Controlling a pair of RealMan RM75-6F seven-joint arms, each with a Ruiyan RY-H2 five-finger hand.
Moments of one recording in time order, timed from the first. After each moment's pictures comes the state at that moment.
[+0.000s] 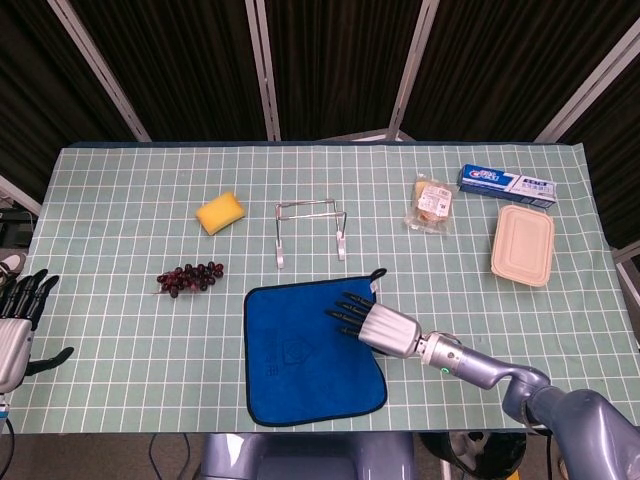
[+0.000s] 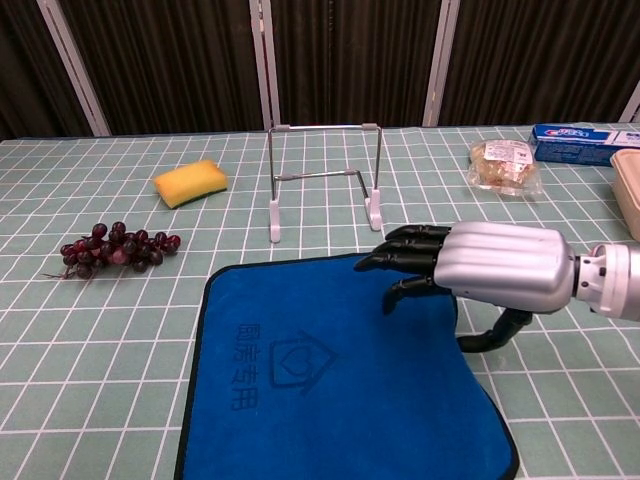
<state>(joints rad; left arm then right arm) -0.10 -1.12 -0.03 -1.61 1.50 1.47 0.04 0.78 -1.71 -0.18 -0.76 -2.00 1.29 0.25</state>
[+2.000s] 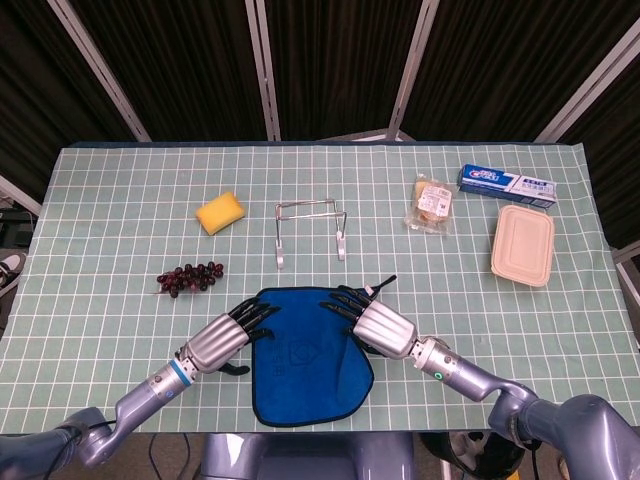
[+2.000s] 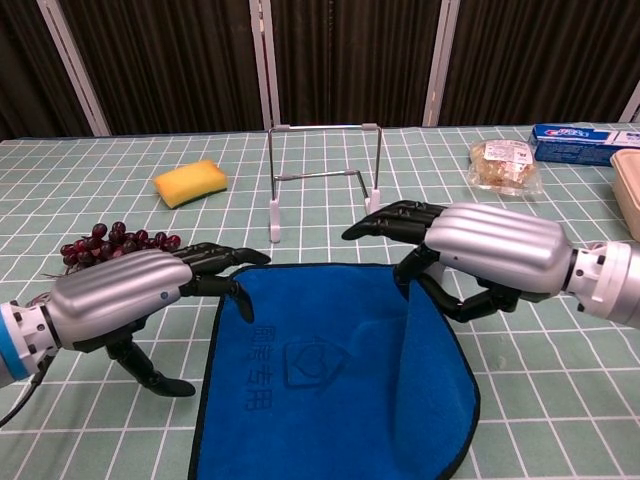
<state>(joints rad) -0.58 -1.71 0.07 -1.11 1.83 1.15 -0.20 0.75 -1.72 -0.15 -0.90 -1.87 1.33 0.33</state>
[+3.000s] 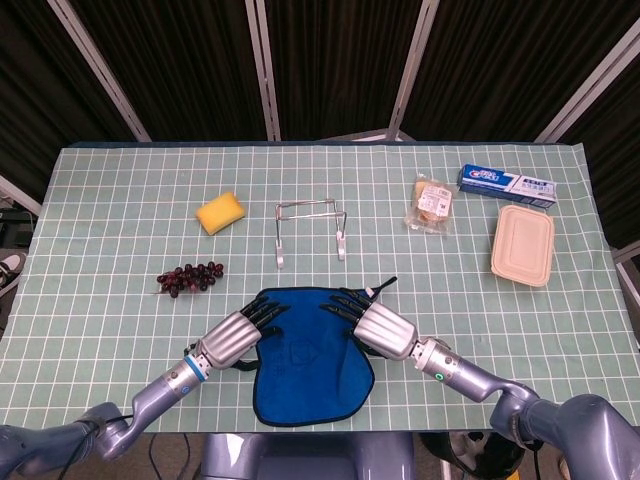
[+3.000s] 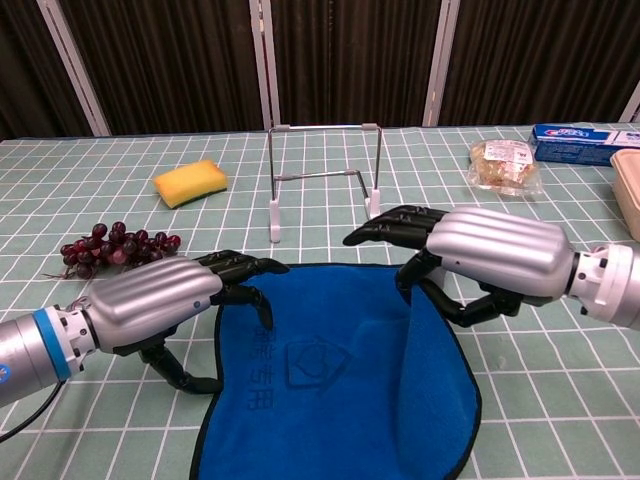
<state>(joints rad) -0.63 -1.78 0.09 -1.06 1.76 1.11 -0.13 0.75 -1.72 -0.16 -0.90 -1.88 1.33 0.34</state>
